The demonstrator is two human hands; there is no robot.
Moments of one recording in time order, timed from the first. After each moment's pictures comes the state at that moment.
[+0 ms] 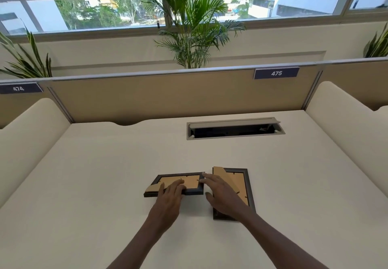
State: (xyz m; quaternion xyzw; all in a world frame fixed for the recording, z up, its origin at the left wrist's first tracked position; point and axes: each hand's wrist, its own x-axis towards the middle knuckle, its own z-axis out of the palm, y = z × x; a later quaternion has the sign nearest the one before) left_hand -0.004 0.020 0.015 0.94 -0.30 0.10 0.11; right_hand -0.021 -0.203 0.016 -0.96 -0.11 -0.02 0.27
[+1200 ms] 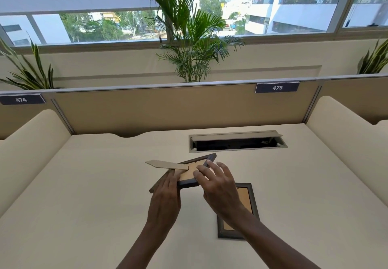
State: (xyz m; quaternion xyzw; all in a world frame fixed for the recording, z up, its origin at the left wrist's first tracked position) left_hand 0.021 0.008 0.077 0.92 -0.23 0.23 0.22; right_hand 0.002 -0.169 0.087 -0.93 -0.15 -0.34 0.04
